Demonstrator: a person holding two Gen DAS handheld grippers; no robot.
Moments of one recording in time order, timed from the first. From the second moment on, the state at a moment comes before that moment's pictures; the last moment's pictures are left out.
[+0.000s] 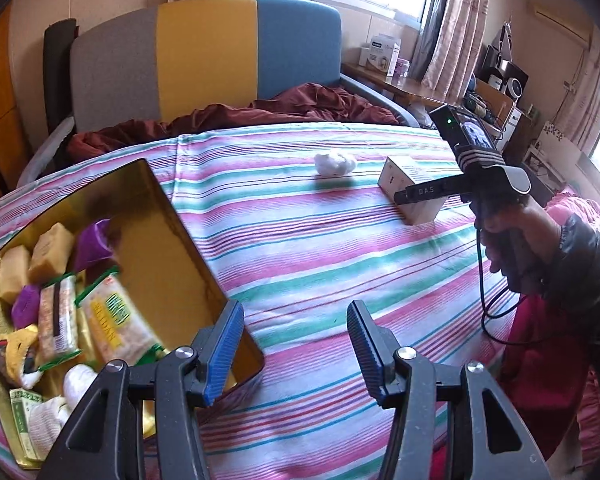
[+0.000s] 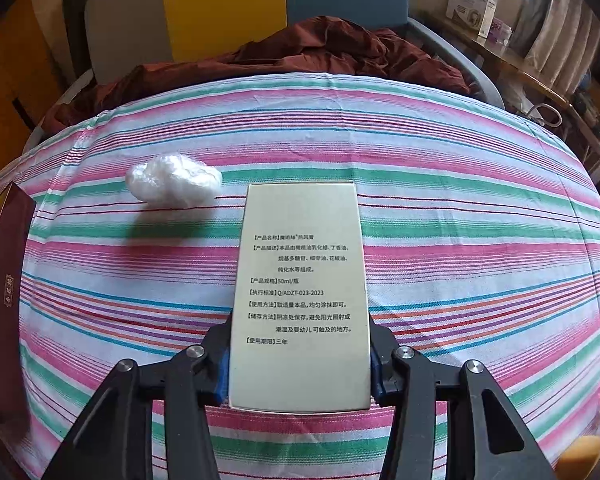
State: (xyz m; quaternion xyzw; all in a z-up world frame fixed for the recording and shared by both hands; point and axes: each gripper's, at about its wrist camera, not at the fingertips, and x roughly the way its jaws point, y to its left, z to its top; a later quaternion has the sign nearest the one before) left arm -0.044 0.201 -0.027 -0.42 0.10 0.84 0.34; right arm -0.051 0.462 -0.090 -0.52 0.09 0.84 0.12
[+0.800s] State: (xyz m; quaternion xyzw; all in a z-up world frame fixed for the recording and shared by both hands) left arm -0.150 0.339 -0.046 -0.47 0.11 0.80 0.35; right arm -0.051 0.496 -0.069 -0.50 0.16 0.84 0.16
